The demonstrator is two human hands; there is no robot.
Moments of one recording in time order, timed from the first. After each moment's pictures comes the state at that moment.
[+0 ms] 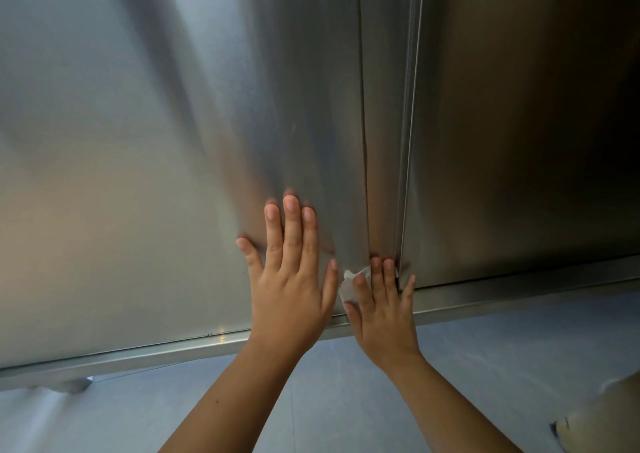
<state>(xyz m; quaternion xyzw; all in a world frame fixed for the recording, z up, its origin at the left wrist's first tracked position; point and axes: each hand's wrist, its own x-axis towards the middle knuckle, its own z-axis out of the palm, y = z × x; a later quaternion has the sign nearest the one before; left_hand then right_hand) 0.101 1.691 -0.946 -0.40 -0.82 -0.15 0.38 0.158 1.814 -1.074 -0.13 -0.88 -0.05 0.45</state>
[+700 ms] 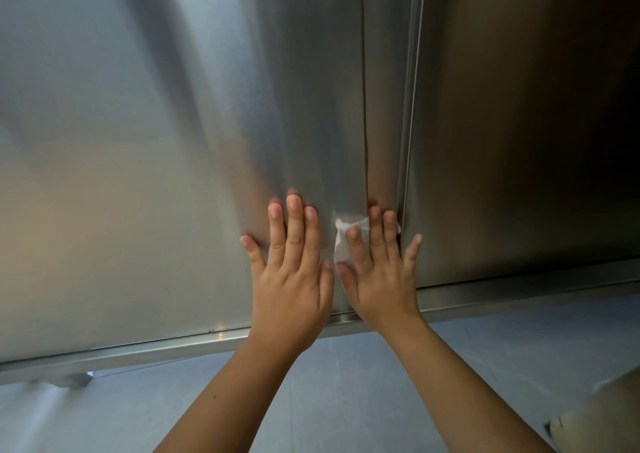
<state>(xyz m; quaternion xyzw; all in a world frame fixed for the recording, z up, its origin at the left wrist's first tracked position) 0.107 1.690 -0.943 -0.41 -0.83 -0.17 0.34 0.149 1.820 -0.998 -0.14 -0.86 -0.07 0.49</state>
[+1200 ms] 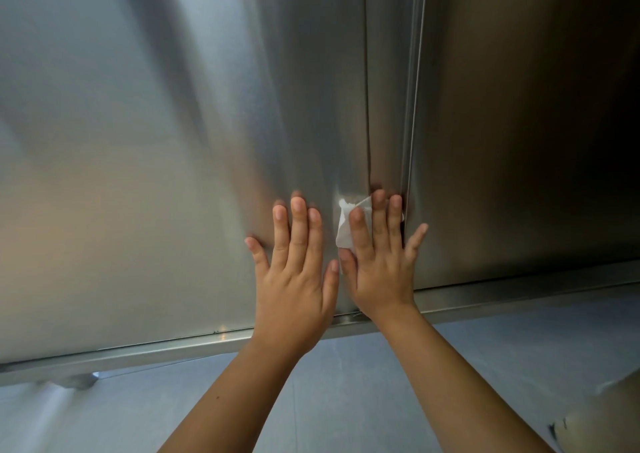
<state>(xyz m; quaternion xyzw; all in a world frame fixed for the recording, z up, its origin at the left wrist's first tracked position) 0.109 1.688 -0.941 -0.42 -0.83 -0.18 0.31 0.140 1.817 -0.981 -0.15 -0.84 -0.03 0.53</state>
